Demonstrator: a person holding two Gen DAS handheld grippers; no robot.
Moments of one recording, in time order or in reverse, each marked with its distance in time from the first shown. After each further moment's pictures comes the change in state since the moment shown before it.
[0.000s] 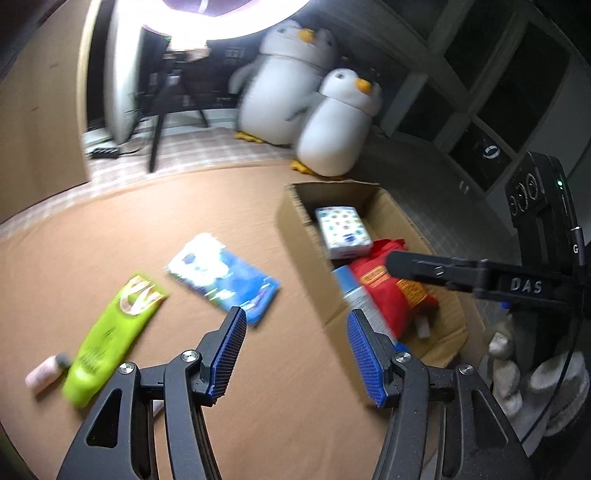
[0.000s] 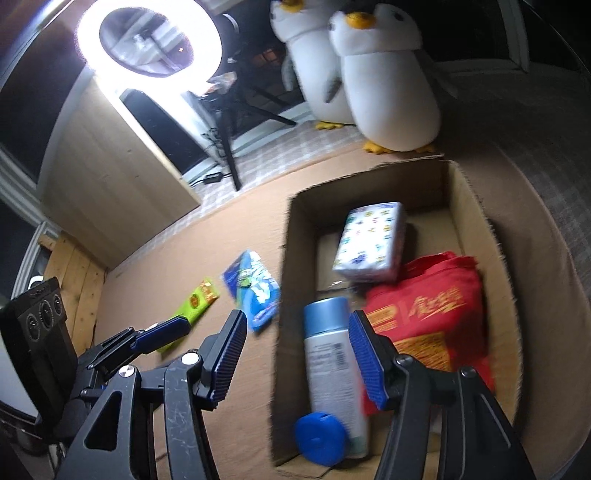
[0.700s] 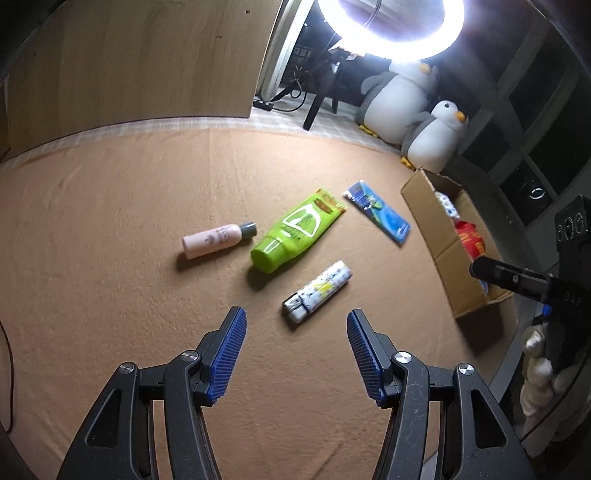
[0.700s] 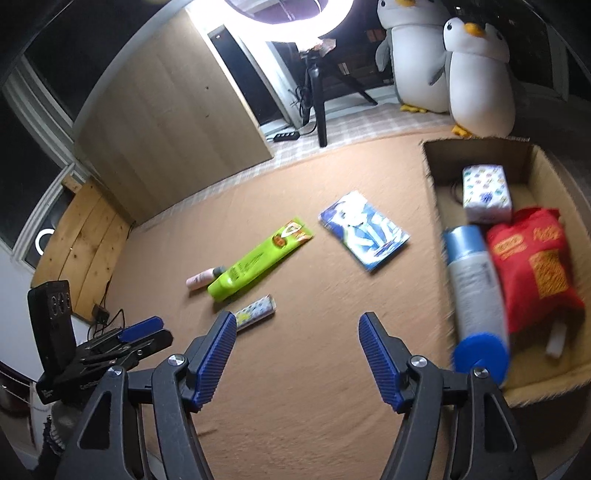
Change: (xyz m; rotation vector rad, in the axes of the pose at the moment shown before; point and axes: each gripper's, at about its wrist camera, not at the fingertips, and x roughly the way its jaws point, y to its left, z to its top) left arm -0.104 0.144 -0.117 -0.199 -0.011 0.141; right arm 0.028 0.113 -0.086 -0.131 0.021 0.034
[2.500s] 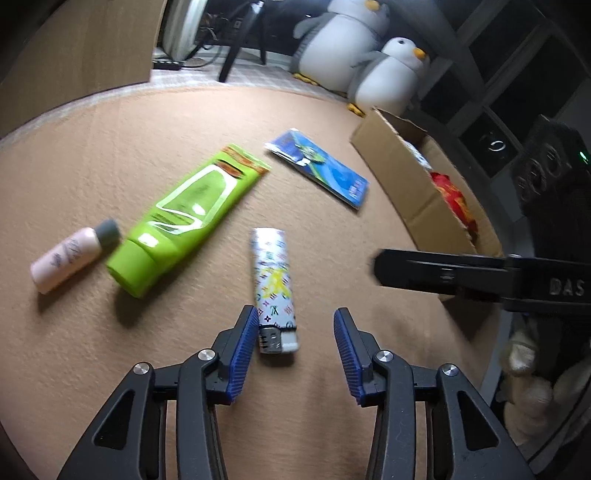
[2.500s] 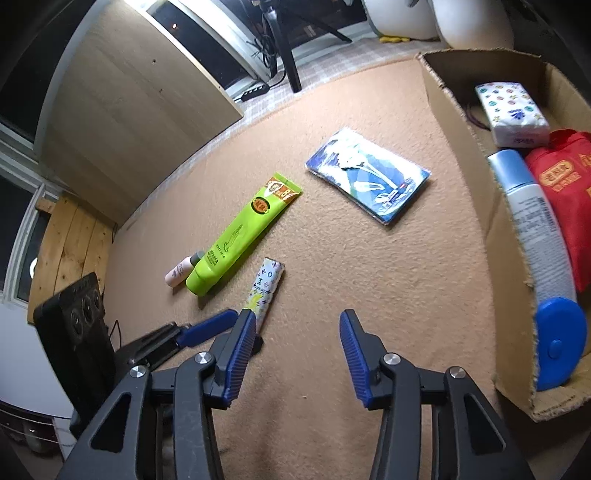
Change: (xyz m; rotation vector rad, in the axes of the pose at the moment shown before) left arm 0.102 -0.053 0.014 0.144 0.142 -0.189; right arm 0.067 -0.015 0.005 0.139 0.167 0.030
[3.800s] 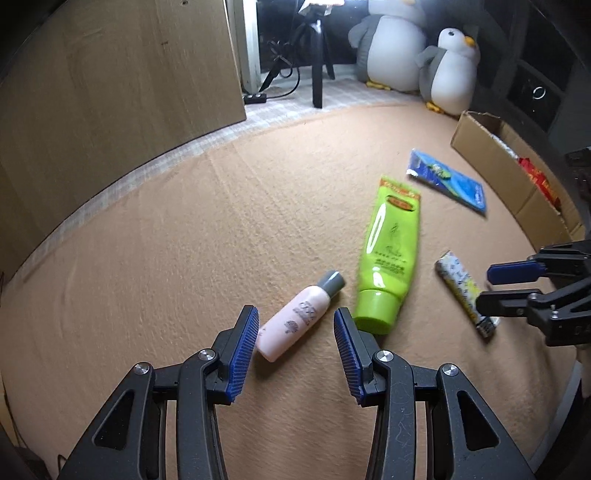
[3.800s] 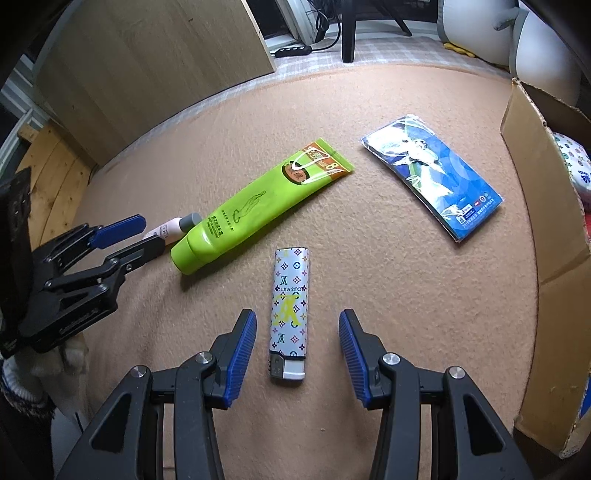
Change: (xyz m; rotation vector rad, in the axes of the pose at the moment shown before) left arm -0.045 0.089 0.041 0.190 0.010 0.369; right arm 0.046 0.044 0.002 -0.264 0.087 -0.098
